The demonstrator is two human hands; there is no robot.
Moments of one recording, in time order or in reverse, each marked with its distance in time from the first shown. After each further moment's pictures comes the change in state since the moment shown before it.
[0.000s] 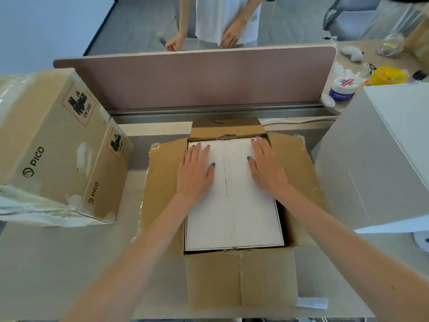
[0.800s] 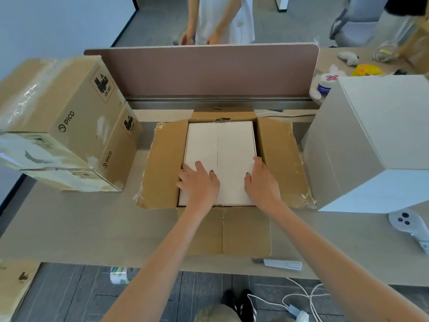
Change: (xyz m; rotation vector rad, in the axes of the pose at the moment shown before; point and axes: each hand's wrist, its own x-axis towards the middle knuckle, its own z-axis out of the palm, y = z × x) left_hand -0.117 0.092 -0.024 -0.047 -0.152 -0.554; right_hand -0.135 -0.015 -0.013 0.153 0.039 0.157
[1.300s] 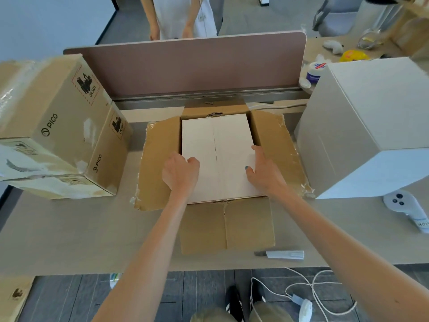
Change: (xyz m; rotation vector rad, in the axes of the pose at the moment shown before) left_hand 0.028 -0.018 -0.024 -0.288 0.197 -0.082; right_hand 0.005 0.011 -0.015 0.113 -0.104 -0.010
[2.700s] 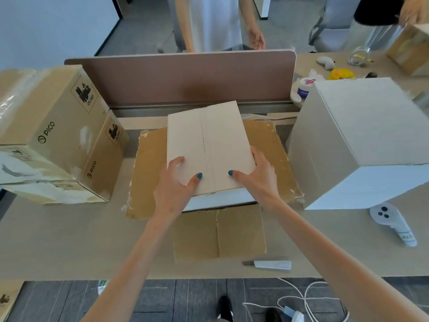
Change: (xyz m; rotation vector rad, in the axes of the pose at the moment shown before) left_hand -0.038 -0.010 -0.037 -0.313 -0.204 0.217; right_hand -0.026 -0.031 -0.037 0.448 0.173 0.045
